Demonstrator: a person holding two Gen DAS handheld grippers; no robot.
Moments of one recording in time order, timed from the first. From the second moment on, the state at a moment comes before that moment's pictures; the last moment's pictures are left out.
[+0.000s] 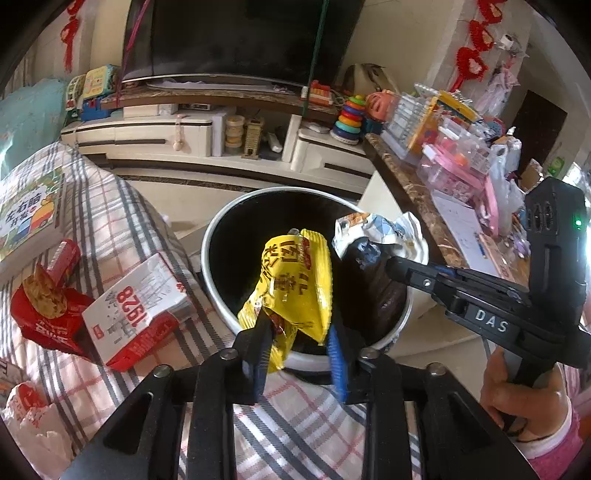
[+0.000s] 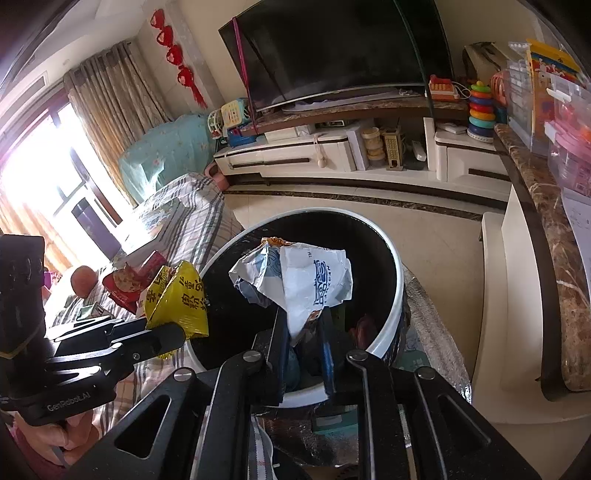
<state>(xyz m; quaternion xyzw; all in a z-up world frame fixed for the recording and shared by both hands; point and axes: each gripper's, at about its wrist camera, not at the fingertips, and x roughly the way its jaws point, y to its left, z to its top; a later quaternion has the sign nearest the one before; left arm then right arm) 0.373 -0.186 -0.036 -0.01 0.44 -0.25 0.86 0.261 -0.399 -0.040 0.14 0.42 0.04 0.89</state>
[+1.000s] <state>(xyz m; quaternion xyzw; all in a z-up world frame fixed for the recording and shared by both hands) 0.264 -0.085 -0.034 -0.07 0.43 -0.17 0.89 0.220 -0.353 -0.041 0.18 0.41 0.06 0.89</state>
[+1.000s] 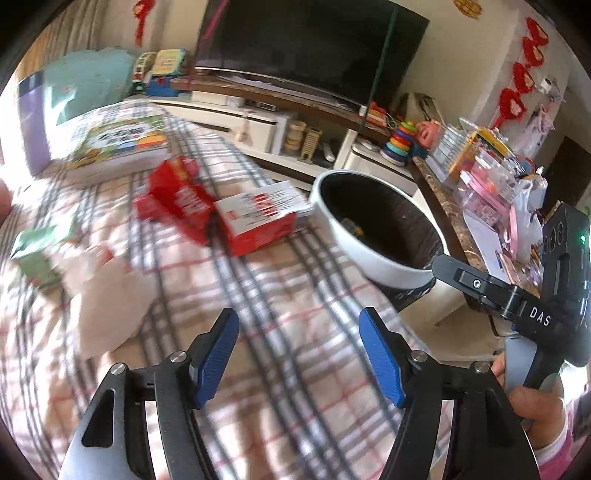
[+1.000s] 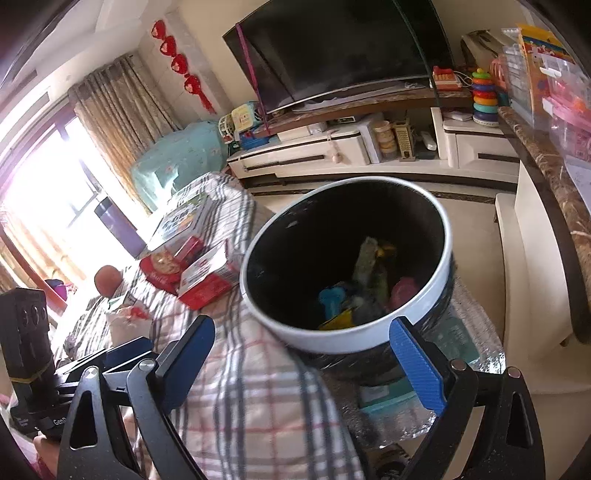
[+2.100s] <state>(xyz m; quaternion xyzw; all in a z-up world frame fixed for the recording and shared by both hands) 0.231 0.029 -0.036 -0.12 0.43 -0.07 0.89 0.232 -0.242 -0.041 0.08 0.40 0.16 0.90</state>
